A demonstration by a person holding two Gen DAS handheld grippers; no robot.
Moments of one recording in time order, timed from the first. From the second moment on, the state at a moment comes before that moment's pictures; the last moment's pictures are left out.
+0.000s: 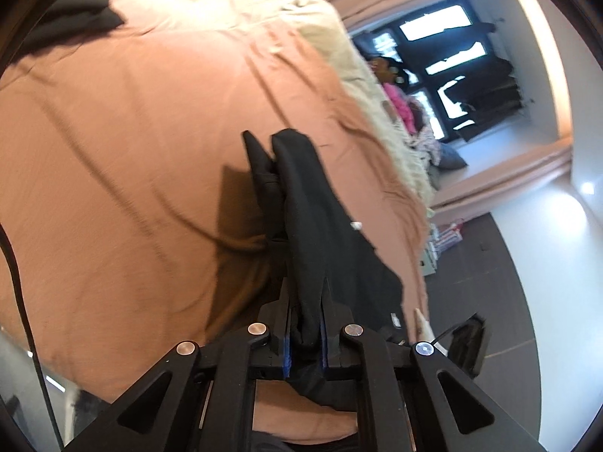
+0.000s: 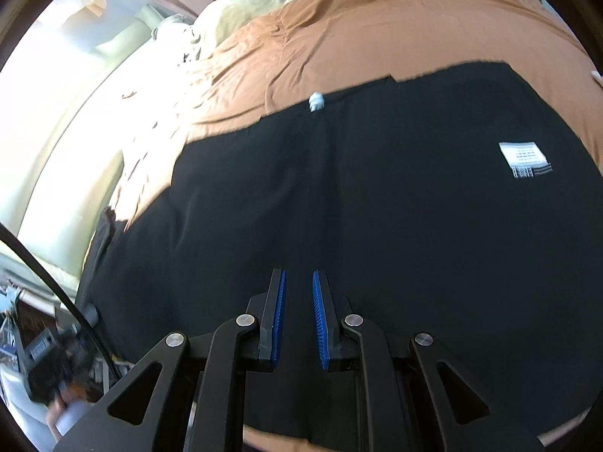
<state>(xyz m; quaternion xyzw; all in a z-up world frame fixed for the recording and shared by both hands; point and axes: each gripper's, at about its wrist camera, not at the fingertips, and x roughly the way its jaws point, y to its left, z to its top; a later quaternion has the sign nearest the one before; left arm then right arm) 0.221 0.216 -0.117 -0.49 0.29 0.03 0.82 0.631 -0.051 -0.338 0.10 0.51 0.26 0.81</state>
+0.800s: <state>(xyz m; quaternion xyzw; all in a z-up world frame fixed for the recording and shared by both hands) 0.284 0.088 -0.011 -0.35 0.29 -0.10 0.88 0.695 0.085 -0.573 0.15 0.53 0.28 0.78</state>
